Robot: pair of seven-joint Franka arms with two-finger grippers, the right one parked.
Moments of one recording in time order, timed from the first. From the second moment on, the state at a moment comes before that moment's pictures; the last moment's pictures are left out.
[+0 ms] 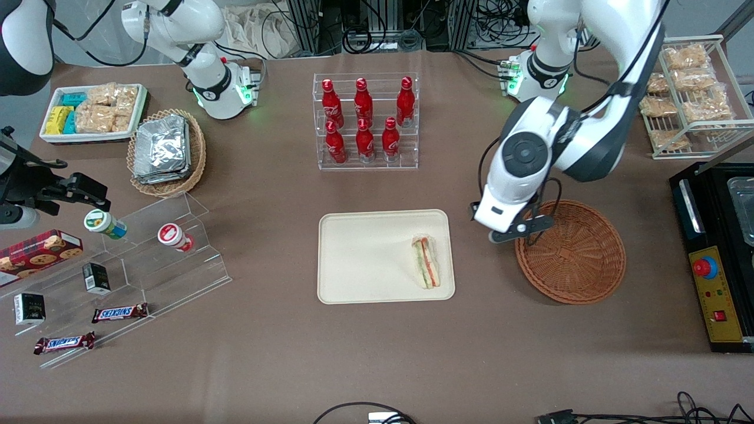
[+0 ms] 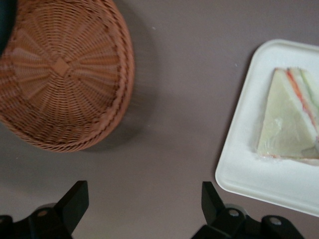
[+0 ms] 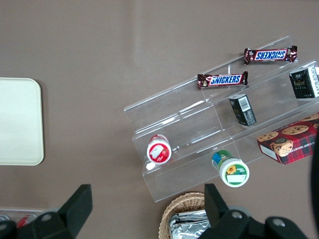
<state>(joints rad) 0.02 0.23 -0.50 -1.88 0.19 1.93 -0.83</state>
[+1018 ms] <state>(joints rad) 0.34 0.10 -0.49 -1.75 0.07 1.70 -0.35</state>
